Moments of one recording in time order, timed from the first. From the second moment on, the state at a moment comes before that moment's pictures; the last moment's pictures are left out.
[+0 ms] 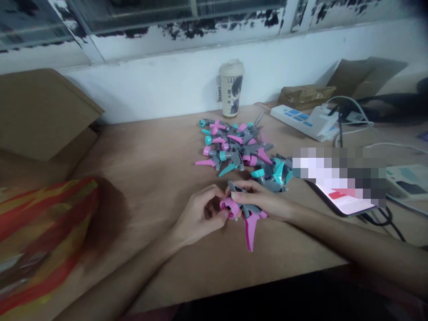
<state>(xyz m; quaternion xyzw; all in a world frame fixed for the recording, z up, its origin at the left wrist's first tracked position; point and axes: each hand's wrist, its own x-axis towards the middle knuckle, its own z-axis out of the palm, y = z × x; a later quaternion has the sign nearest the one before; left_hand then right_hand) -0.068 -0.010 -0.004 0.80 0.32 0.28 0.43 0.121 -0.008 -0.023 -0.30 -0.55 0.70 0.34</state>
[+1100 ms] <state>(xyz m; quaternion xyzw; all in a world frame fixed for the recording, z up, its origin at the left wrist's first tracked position) -0.066 -0.010 -0.001 0.83 0.42 0.27 0.27 0.109 -0.017 -0.014 -0.40 -0.55 0.60 0.41</state>
